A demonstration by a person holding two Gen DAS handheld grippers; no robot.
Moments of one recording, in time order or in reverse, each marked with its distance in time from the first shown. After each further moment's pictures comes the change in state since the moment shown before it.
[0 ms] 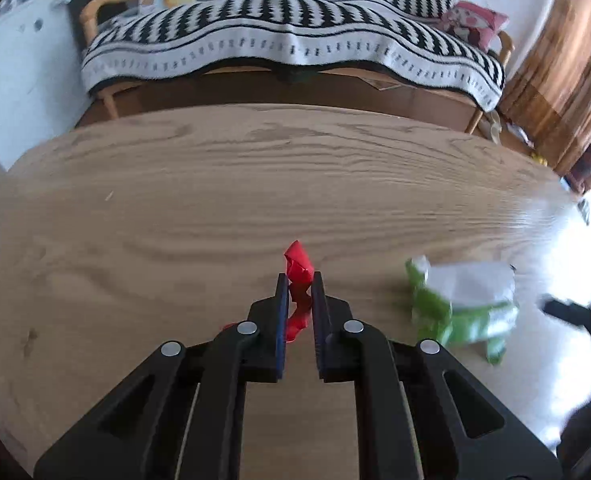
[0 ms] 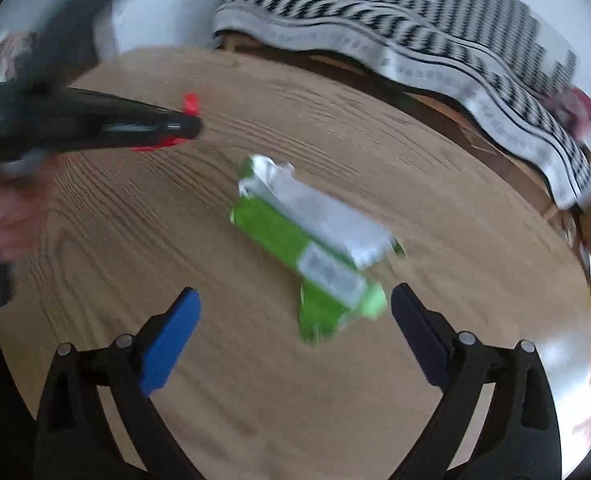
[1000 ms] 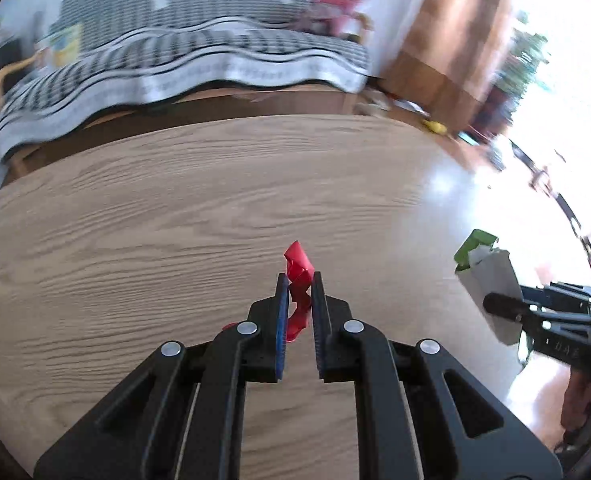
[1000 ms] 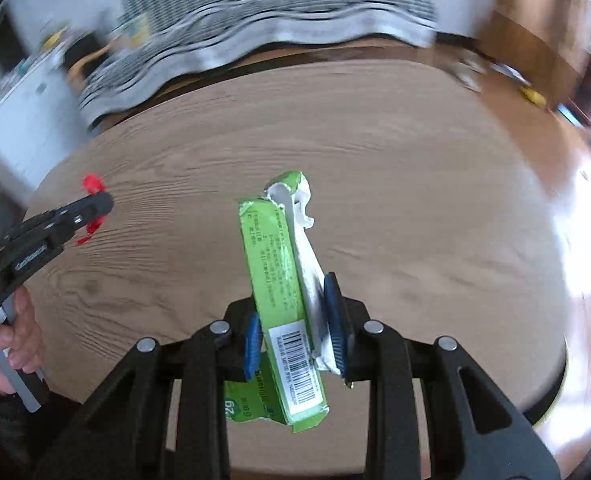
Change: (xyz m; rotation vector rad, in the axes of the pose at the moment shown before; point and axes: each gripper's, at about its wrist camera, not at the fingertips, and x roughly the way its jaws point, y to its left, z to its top) left arm -0.071 -0.189 -0.083 0.308 -0.087 -0.289; right arm -0.149 -0.128 -0.212 0.748 -0.023 -0.106
